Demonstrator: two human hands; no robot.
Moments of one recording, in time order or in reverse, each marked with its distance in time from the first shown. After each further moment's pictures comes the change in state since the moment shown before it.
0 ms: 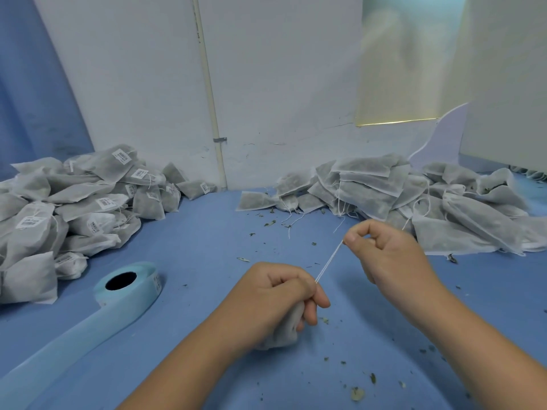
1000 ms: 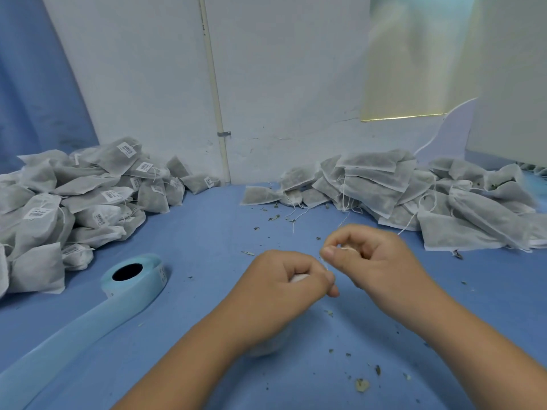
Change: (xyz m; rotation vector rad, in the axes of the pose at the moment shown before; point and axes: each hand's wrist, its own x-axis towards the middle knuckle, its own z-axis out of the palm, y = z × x) left_hand -0.003 0.004 0.001 0.273 0.115 0.163; right_hand -0.015 -0.010 0.013 0.043 -0.253 -0.161
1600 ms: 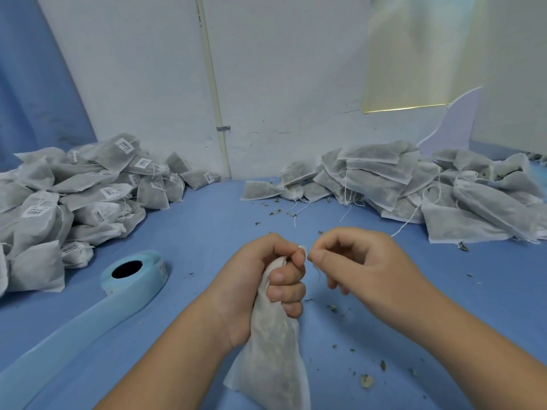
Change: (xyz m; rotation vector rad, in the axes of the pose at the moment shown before) left_hand 0.009 -0.008 -0.016 -0.972 -0.211 -0.485; right_hand -0.008 -0.016 0.016 0.001 -0.038 0.025
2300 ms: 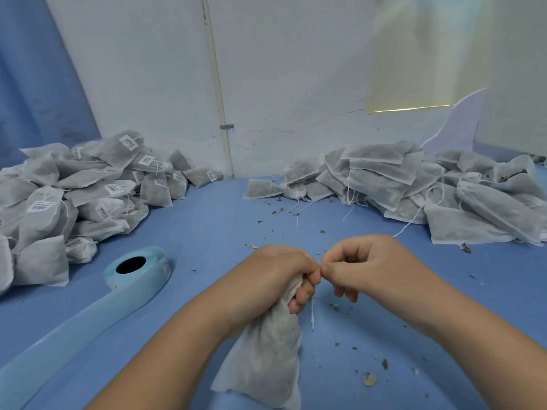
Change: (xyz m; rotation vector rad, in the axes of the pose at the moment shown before) left_hand -0.005 -0.001 0.005 0.635 0.078 0.151; right_hand 0.004 0.004 -0.010 -0.025 -0.135 0.196
